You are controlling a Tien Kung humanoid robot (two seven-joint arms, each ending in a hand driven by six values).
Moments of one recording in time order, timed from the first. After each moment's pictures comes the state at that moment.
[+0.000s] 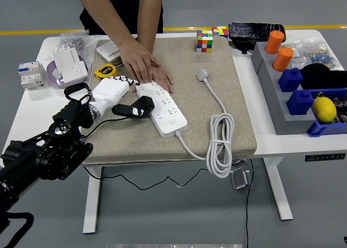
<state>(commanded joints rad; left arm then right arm) -0.71 0.12 -0.76 -0.64 2.16 0.28 -0.05 0.15 -0.32 0.37 0.45 -0.16 -0.48 -0.17</state>
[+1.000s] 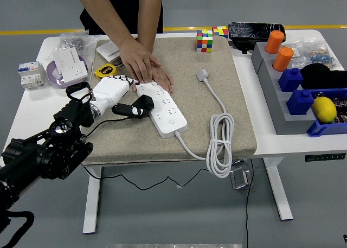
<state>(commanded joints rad) -0.72 0.12 -0.76 -0.64 2.18 0.27 -0.03 0.16 -0.32 0.37 0.45 -0.16 -0.48 -0.17</state>
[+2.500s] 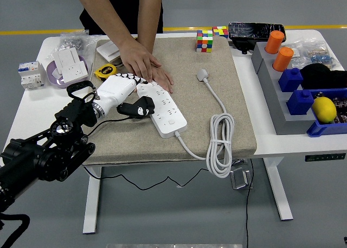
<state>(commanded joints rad) -0.70 0.15 -0.74 -0.77 2.15 0.25 -0.04 0.15 -0.32 0.38 0.45 -0.15 -0.48 -0.17</state>
